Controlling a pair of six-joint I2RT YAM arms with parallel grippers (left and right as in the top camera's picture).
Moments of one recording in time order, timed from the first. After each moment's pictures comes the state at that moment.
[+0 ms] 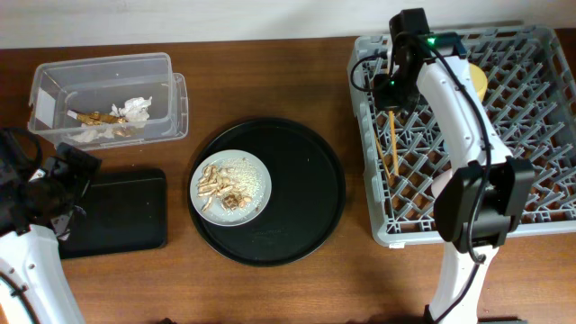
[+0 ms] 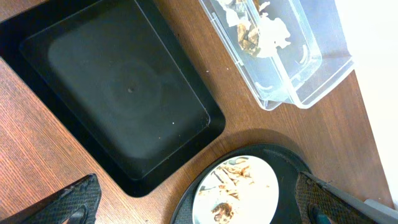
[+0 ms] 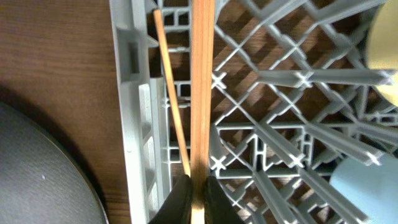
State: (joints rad) left arm 0.51 1.27 1.38 -1.17 0.11 -0.65; right arm 0.11 2.15 2.05 -1.21 0.03 0.09
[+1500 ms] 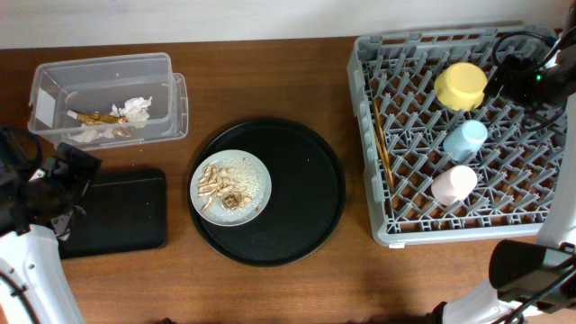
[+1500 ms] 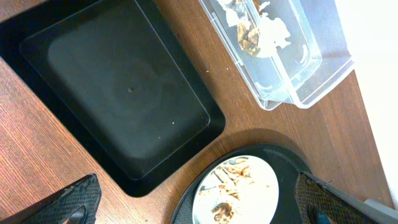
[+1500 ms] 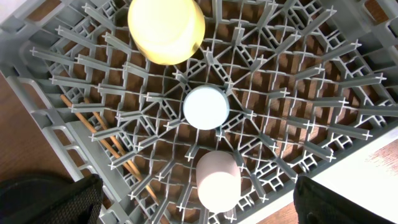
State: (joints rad) left arm 0.51 1.27 1.38 -1.17 0.12 -0.65; right arm -0.31 1.81 2.13 -1.46 0.01 0.29
